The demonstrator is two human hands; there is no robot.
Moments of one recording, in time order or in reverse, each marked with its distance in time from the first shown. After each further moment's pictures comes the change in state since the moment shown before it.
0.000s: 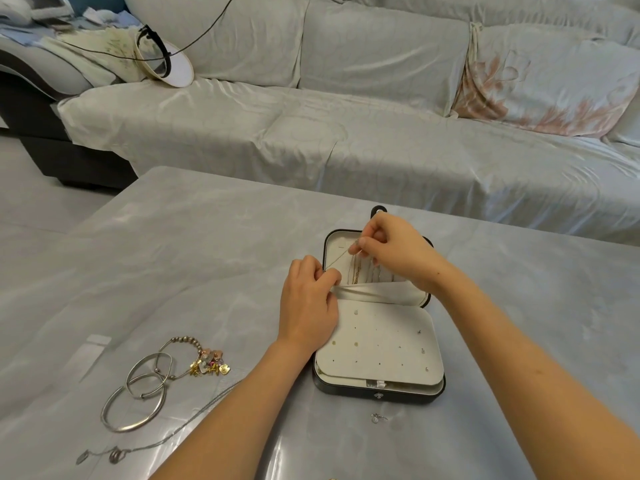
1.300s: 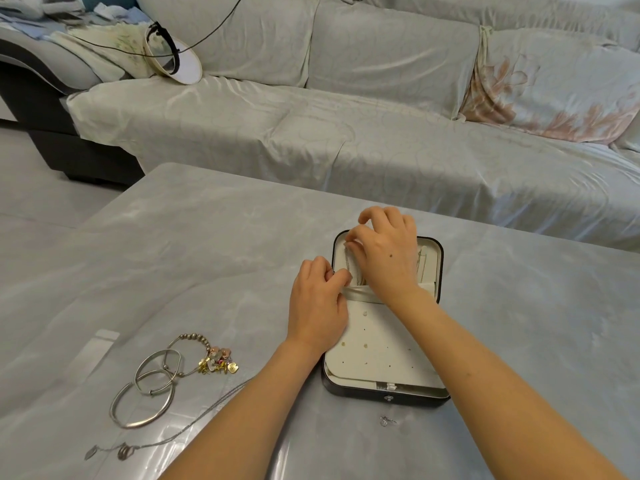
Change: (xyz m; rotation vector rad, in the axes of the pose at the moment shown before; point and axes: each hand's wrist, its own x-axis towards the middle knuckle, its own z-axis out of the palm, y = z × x) left_hand 0.001 0.002 -0.003 -0.003 -0.015 0.005; right_hand 0.025 0.026 0.047 -0.740 0.635 -0.608
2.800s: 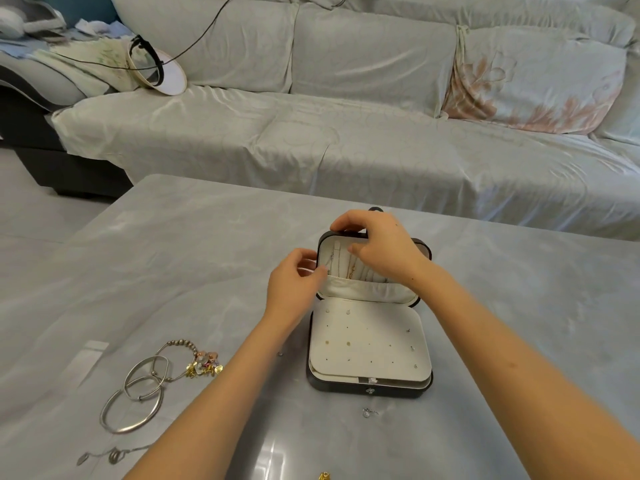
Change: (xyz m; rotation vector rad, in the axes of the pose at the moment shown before) left_hand 0.028 0.014 -0.026 -0.552 -0.160 -0.595; right_hand 0.020 0.012 -0.057 0.541 -0.525 0.280
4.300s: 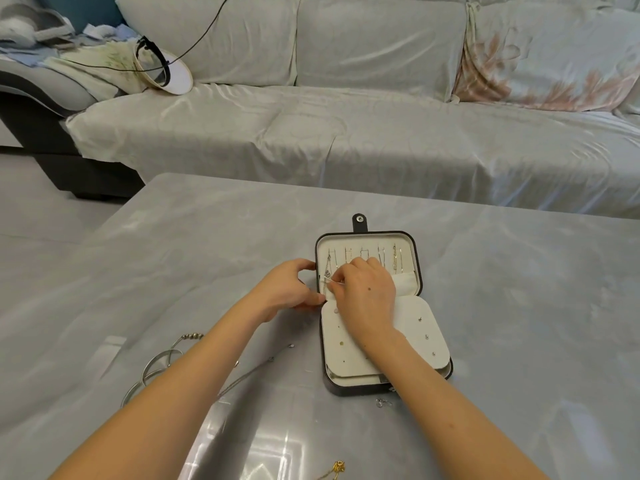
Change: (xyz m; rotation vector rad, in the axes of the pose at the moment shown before) left_hand 0.005 0.005 -0.034 0.193 -0.439 -0.316; right_hand -0.041 0.004 0.104 -0.299 0.394 0.125
